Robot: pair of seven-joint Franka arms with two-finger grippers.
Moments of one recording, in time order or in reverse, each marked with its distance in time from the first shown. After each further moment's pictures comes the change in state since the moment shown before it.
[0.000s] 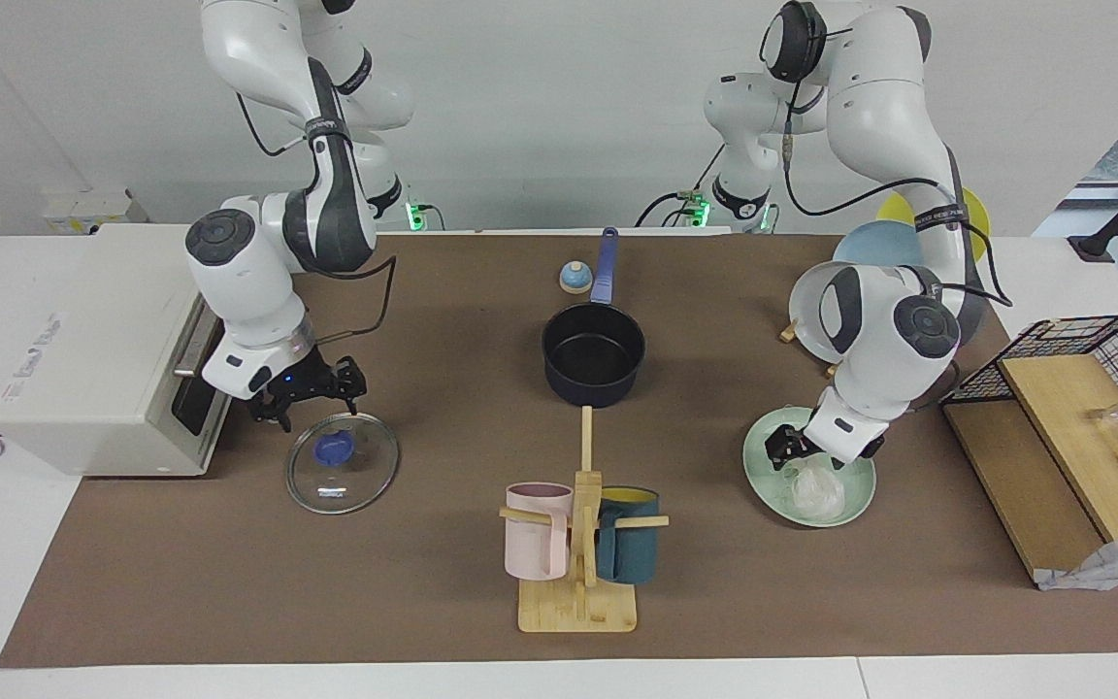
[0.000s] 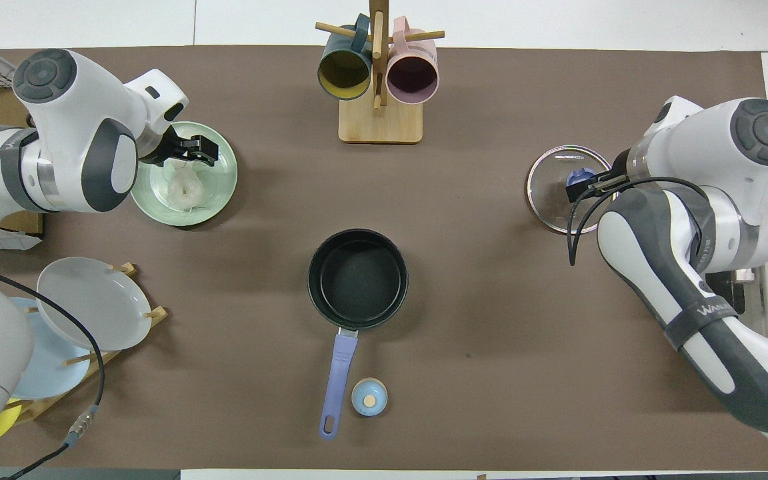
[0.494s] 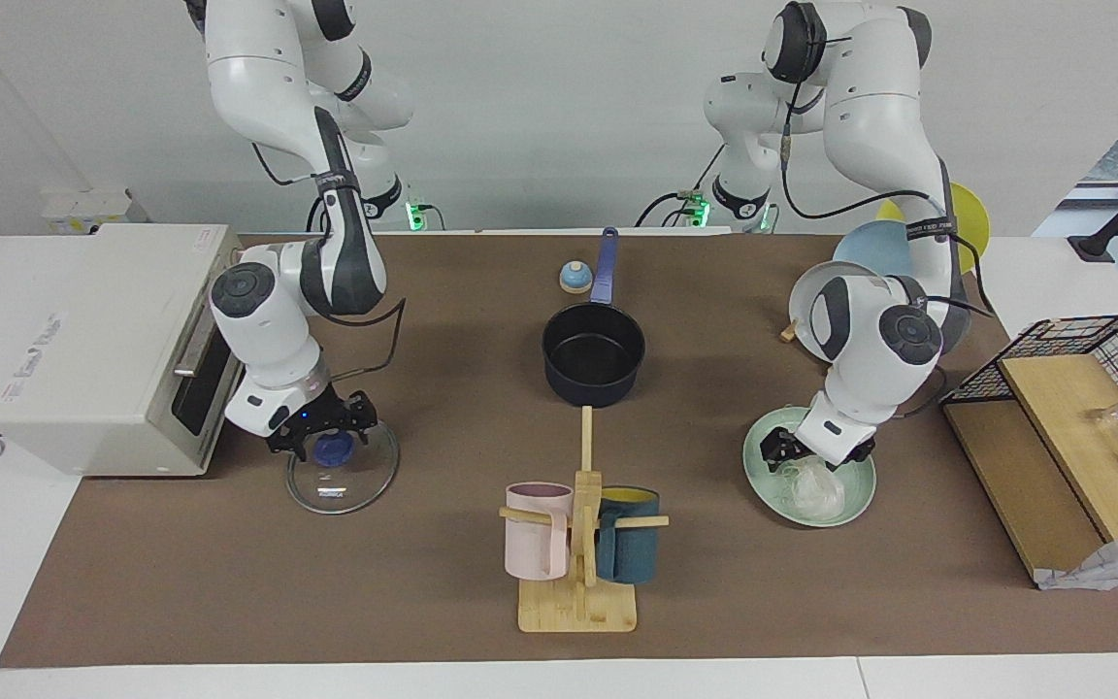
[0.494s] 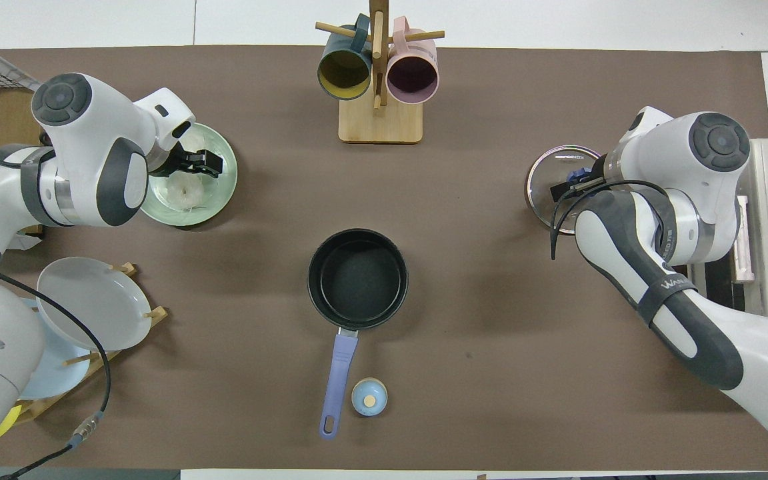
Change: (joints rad) left arm 0.001 0.001 0.001 -0.089 0.001 0.088 0.023; right arm -0.001 0.108 0.000 0.001 0.000 0.114 0.000
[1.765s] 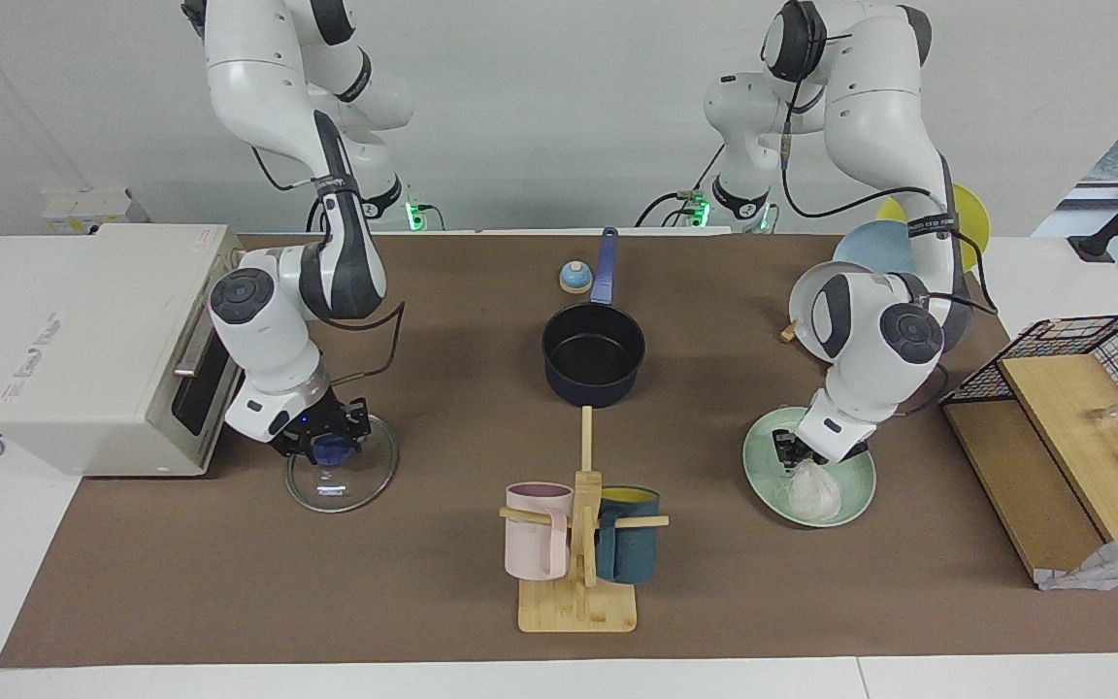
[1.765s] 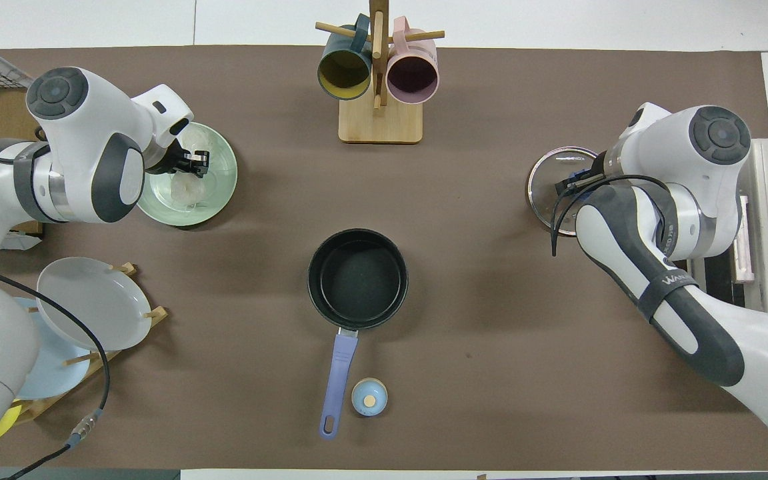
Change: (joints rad) left arm 0.000 -0.008 -0.001 0.041 0.007 -0.051 0.006; right arm 0.000 0.005 0.002 0.031 0.000 -0.042 0.000
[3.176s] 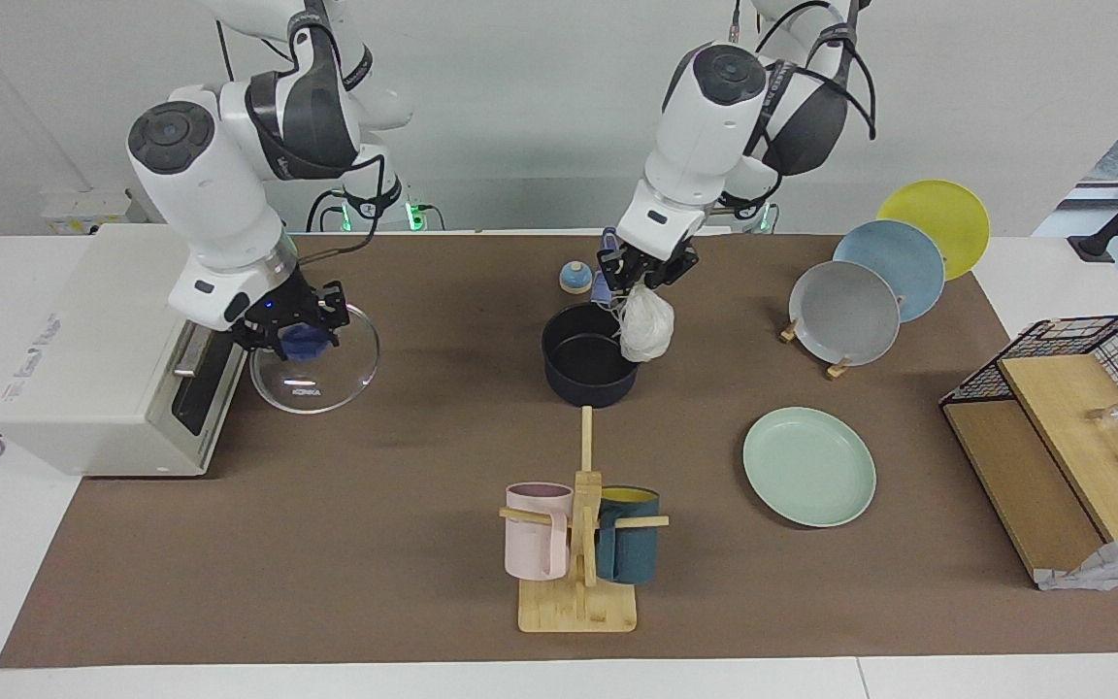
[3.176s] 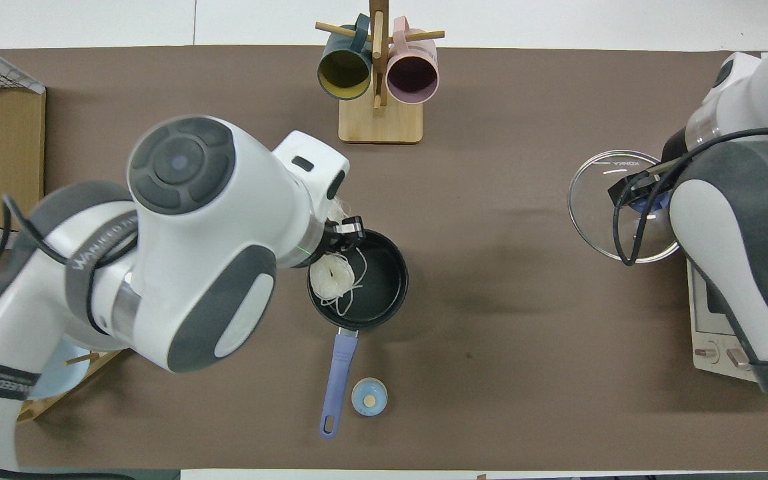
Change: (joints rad) left arm -0.435 -0.391 -0.032 -0.070 -0.139 -0.324 -0.692; right arm 0.003 -0.237 0.029 0.280 -0.002 -0.685 0.000
